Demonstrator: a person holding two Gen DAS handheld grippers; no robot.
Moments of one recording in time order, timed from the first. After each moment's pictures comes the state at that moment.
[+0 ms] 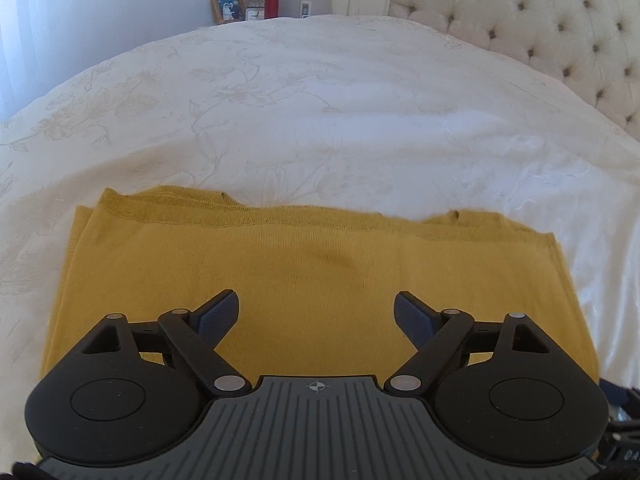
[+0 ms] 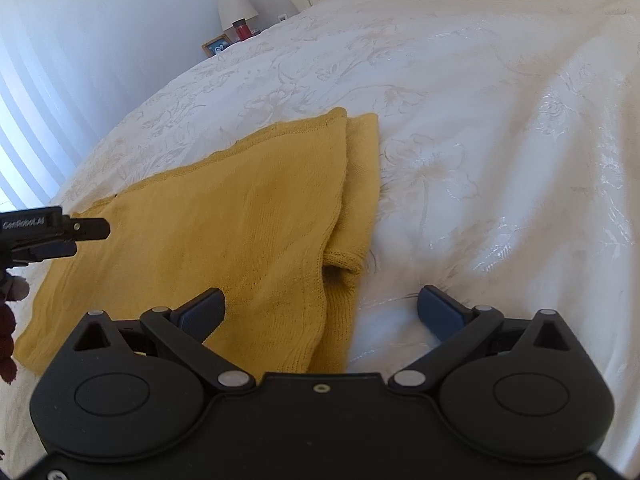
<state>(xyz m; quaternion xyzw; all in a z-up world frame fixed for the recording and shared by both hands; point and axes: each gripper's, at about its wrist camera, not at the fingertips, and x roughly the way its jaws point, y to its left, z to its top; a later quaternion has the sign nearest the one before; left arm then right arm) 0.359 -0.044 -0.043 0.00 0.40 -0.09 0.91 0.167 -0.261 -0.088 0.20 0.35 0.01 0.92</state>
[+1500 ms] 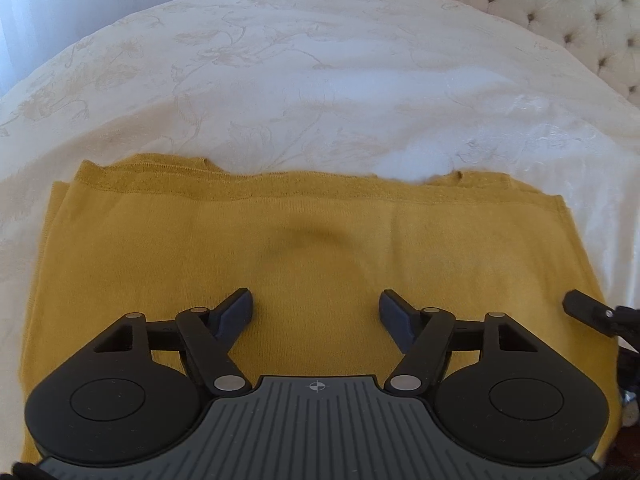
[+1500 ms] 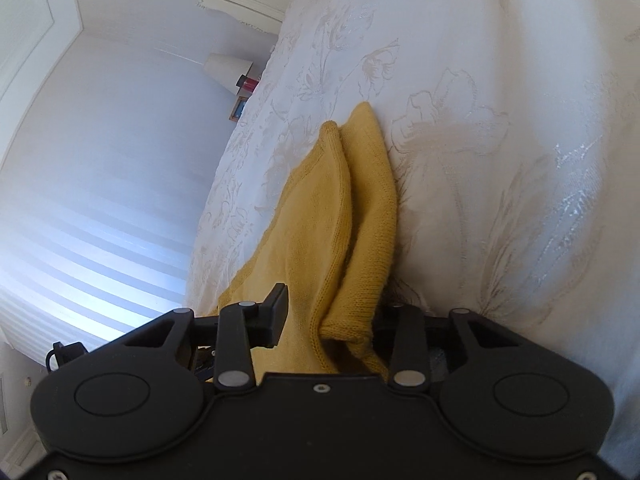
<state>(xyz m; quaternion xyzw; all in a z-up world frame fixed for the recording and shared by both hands) 0.355 -0.051 -0.064 0.02 0.45 -0.11 0.89 0.209 -0.315 -0.131 0.50 0.29 0.10 0.81</state>
